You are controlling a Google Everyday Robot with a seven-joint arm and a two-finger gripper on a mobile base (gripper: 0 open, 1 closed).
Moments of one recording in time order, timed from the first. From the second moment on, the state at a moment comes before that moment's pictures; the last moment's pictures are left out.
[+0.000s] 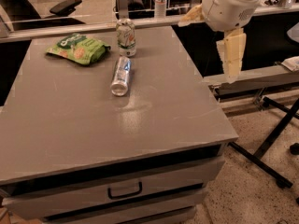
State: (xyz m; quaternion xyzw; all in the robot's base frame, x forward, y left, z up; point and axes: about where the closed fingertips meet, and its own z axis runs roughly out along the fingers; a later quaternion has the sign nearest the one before) arm 0.554 -0.132 0.974 -0.85 0.50 -0.05 0.13
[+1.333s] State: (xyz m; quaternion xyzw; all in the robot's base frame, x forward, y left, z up) arm 0.633 0.028 0.910 -0.99 0.13 -0.03 0.08
